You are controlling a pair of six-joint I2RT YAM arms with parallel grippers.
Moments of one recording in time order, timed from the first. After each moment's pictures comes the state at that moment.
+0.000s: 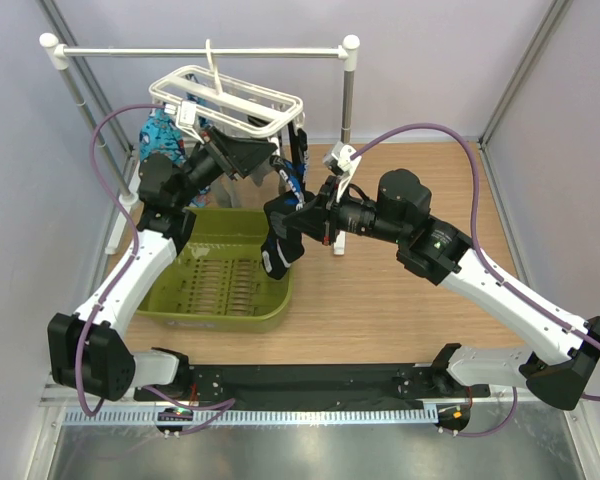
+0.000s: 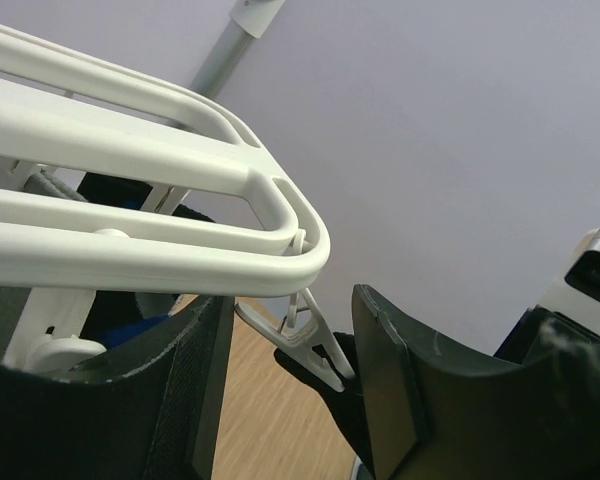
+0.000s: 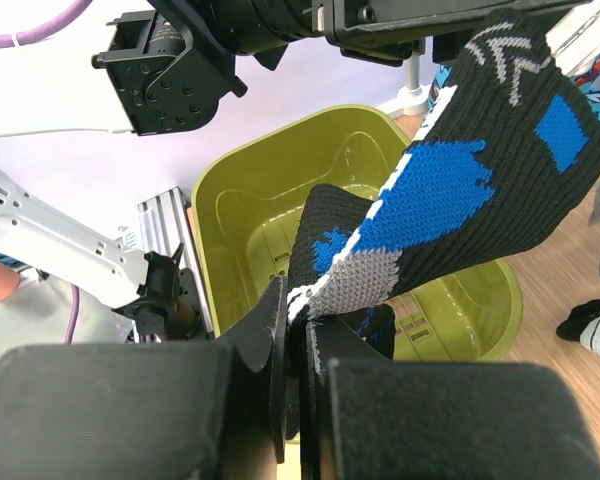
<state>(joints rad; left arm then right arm) -0.27 1.30 1.10 0.59 0.63 -0.92 0.84 1.19 1.29 -0.15 -0.37 0.23</state>
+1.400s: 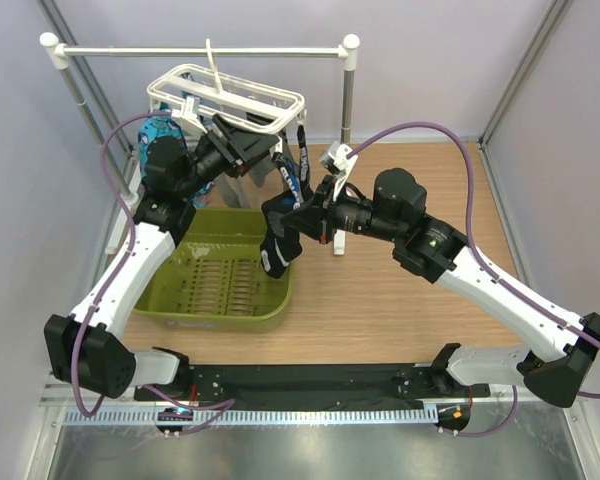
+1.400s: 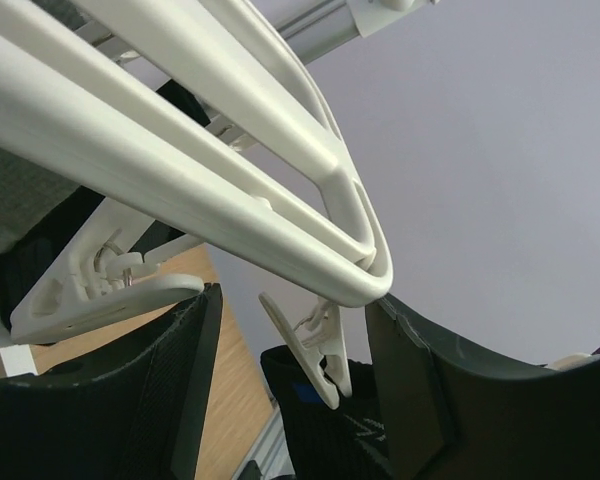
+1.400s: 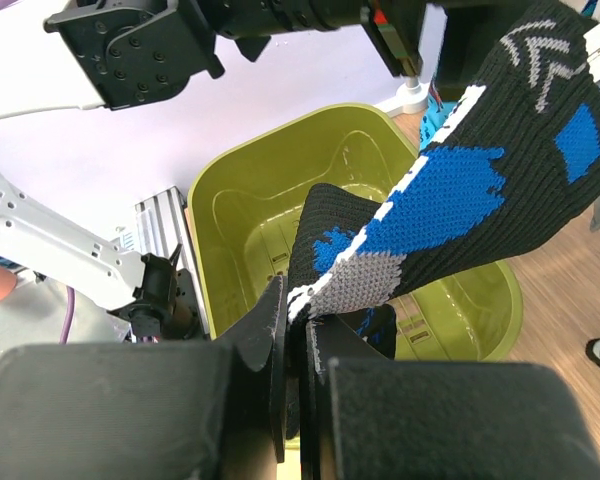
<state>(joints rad) -0.29 1.31 1.23 0.21 0.52 -1.12 0.84 1.21 1.29 -0.14 -0.37 0.23</state>
